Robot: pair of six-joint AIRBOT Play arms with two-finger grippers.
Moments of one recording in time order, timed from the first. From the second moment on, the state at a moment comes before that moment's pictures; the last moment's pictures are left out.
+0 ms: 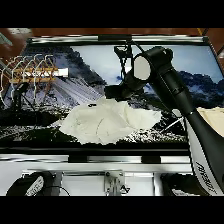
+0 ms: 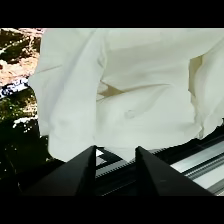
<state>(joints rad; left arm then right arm) 0.15 -0.82 0.83 0.95 -1.27 -1.14 0.63 -1.46 1.77 -1.45 1.48 1.90</state>
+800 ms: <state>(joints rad) 0.43 -1.28 1.38 1.28 -1.09 -1.18 0.63 -1.46 1.77 -1.46 1.47 1.89</state>
